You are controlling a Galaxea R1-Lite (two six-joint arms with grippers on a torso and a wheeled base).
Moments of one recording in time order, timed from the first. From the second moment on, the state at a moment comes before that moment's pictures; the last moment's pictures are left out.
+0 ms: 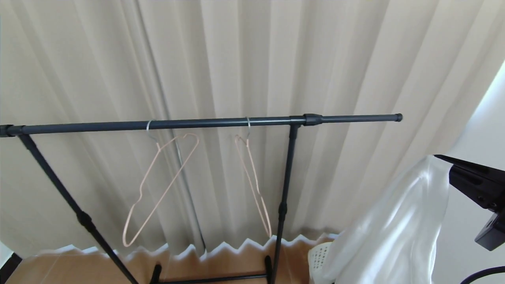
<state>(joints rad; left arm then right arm) 0.00 0.00 -0.05 0.12 -0.10 0.01 0.51 1.02 -0.46 -0.54 0.01 -0.41</state>
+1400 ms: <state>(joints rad) 0.00 0.00 -0.05 0.12 -0.11 0.01 0.51 1.02 -0.46 -0.54 0.01 -0.41</state>
